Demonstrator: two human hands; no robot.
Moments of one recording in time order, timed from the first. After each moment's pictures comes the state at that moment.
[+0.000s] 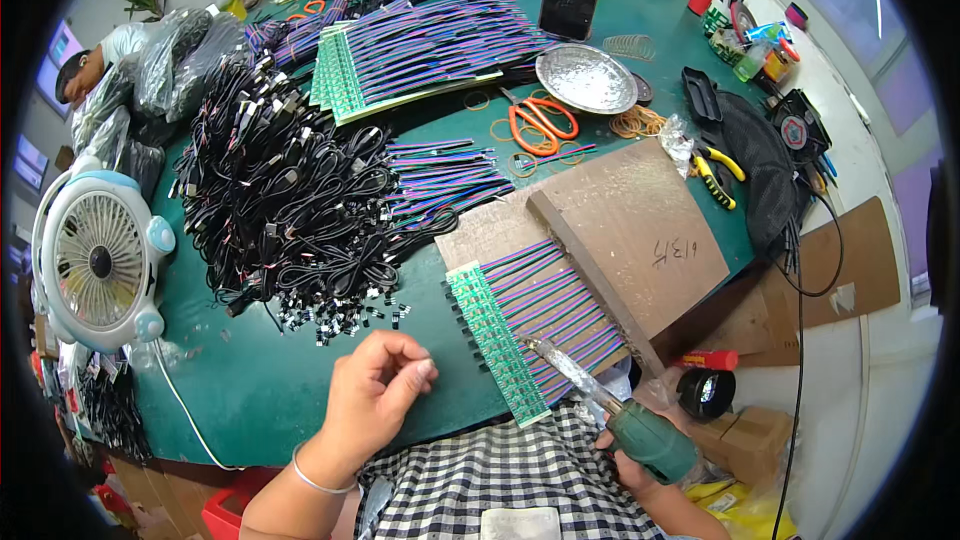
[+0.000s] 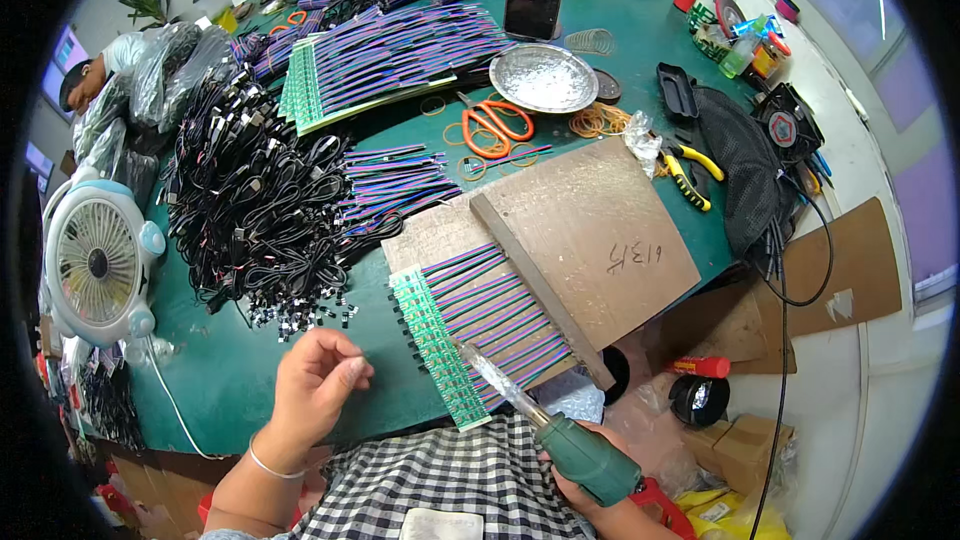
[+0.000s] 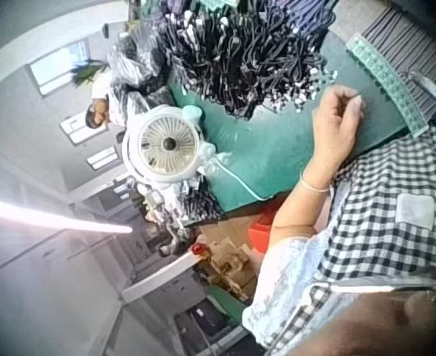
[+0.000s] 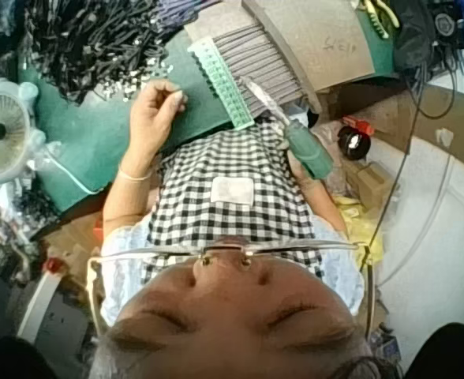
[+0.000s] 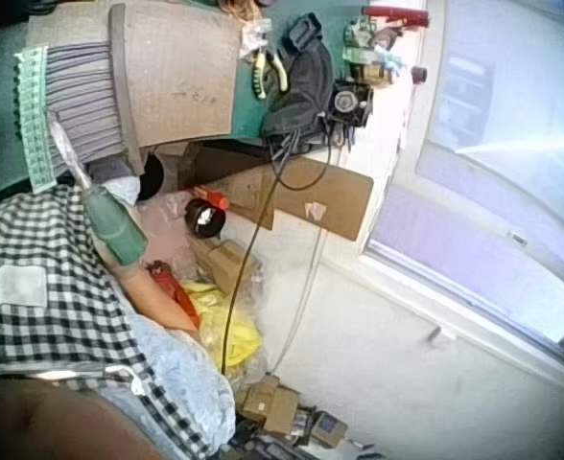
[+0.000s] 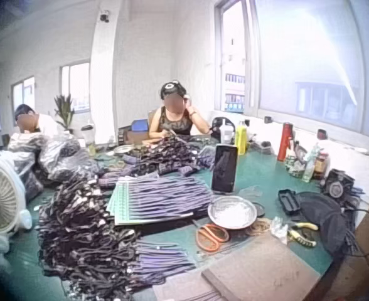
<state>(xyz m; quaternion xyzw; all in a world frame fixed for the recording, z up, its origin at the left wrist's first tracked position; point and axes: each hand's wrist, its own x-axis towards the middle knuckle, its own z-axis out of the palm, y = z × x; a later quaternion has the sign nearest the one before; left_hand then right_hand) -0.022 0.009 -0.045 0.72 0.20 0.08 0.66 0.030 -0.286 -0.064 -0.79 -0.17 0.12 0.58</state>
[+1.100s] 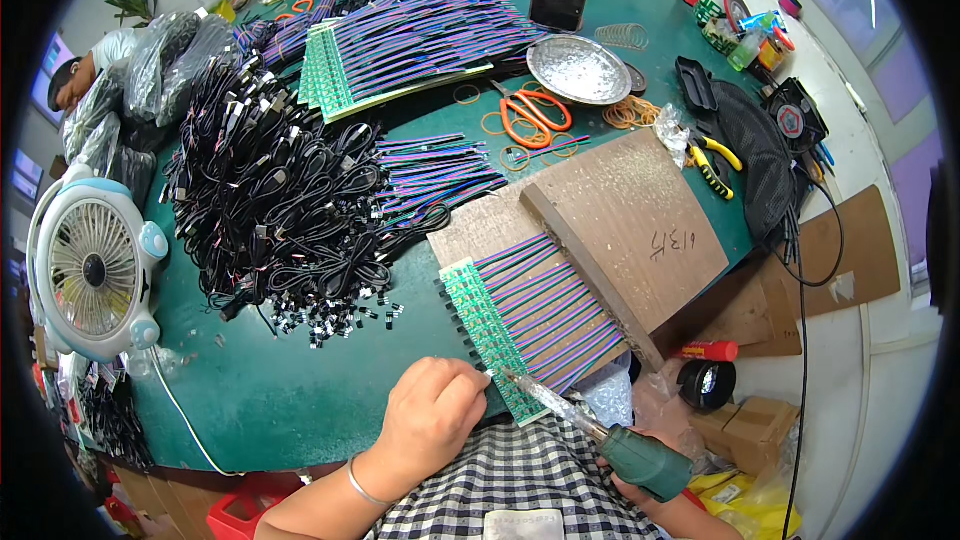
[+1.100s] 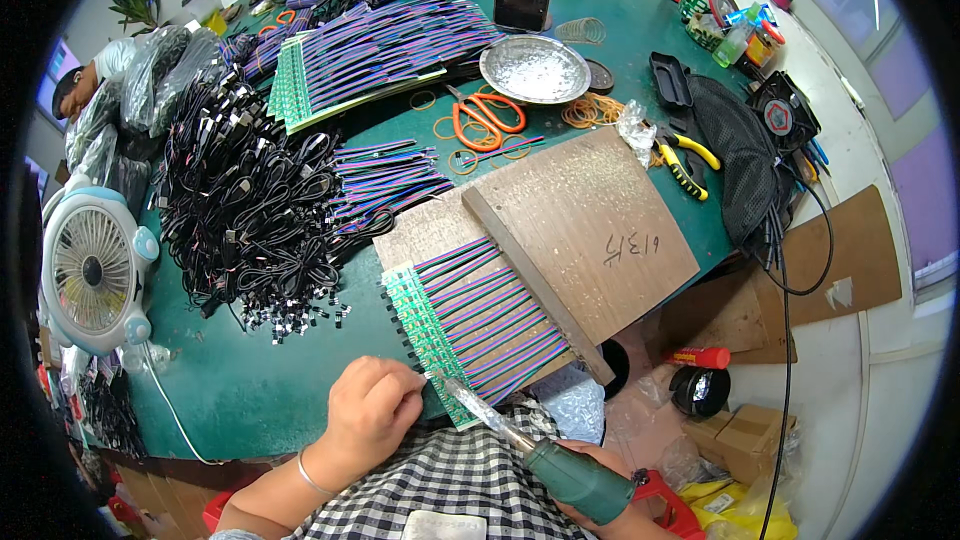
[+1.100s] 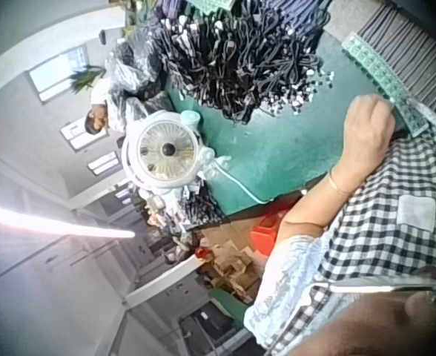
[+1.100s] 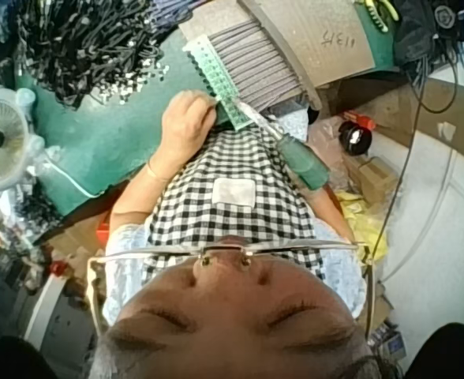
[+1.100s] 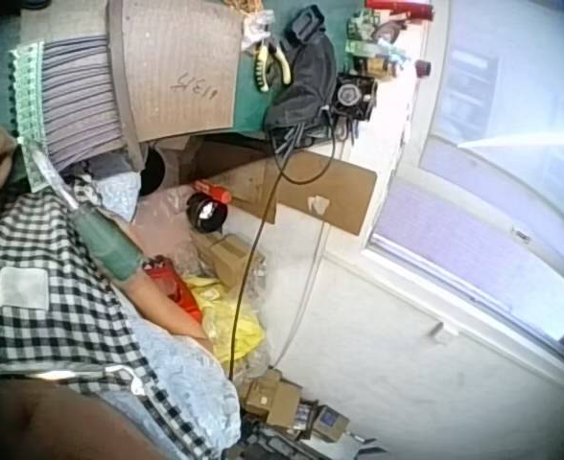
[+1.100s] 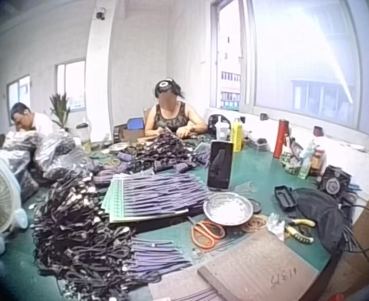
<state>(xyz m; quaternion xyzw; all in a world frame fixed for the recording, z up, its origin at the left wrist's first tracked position) -0.007 -0.030 -0.056 0.93 -0.04 0.18 0.31 -0.002 -0.329 -0.083 -0.52 0.26 0.40 0.71</state>
